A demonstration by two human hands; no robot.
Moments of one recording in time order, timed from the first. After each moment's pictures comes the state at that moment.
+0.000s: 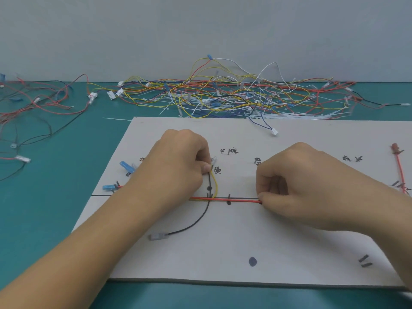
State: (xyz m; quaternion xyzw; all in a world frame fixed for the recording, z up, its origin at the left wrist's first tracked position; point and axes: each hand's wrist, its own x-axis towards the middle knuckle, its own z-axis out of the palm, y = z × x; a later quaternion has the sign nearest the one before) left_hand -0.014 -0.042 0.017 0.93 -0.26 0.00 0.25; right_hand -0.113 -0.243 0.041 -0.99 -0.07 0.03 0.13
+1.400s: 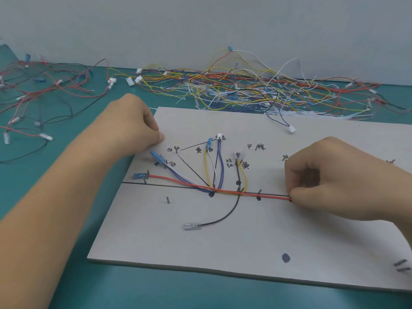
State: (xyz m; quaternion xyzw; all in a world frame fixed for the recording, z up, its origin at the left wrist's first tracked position) left_hand 0.050 0.032 0.022 0.97 -0.05 0.00 0.23; right_hand -0.105 -0.270 0.036 -0.97 -0.11 0.07 0.21
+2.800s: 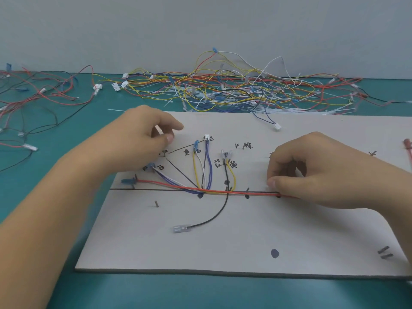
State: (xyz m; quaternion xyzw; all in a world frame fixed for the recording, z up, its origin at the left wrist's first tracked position) left_hand 0.036 0.017 0.022 0.93 -0.26 -0.05 0.27; right_hand -0.107 -0.267 0.039 -0.96 -0.08 0.07 0.27
